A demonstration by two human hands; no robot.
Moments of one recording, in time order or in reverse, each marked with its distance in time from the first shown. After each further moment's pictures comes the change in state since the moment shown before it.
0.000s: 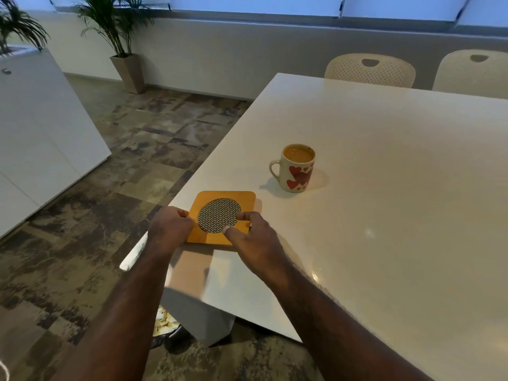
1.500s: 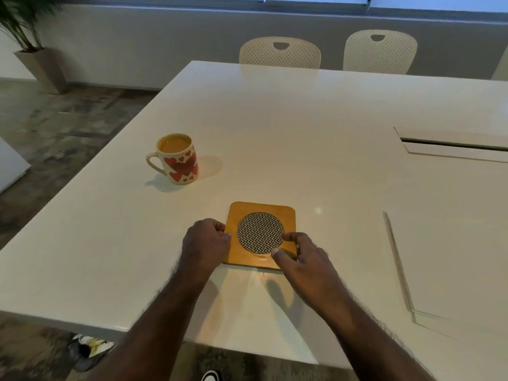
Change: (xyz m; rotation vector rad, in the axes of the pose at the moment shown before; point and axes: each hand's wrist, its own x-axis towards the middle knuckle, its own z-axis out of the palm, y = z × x) left_hand -0.188 0.185 0.174 0.057 -0.235 0.277; right_hand -0.093 0.176 -0.247 -0.109 0.197 0.158
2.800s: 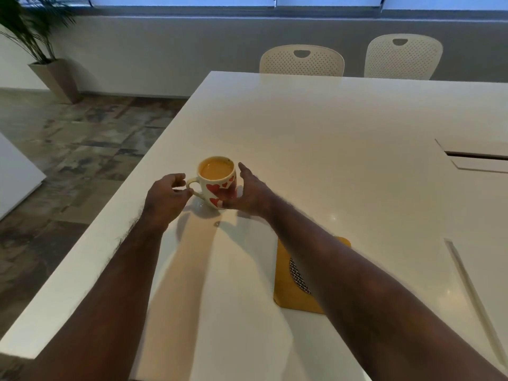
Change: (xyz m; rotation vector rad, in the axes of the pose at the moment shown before) left_hand 0.176 -0.073 -0.125 -0.262 0.115 0.049; right_hand 0.214 -0.163 0.115 -0.053 -0.227 -0.294
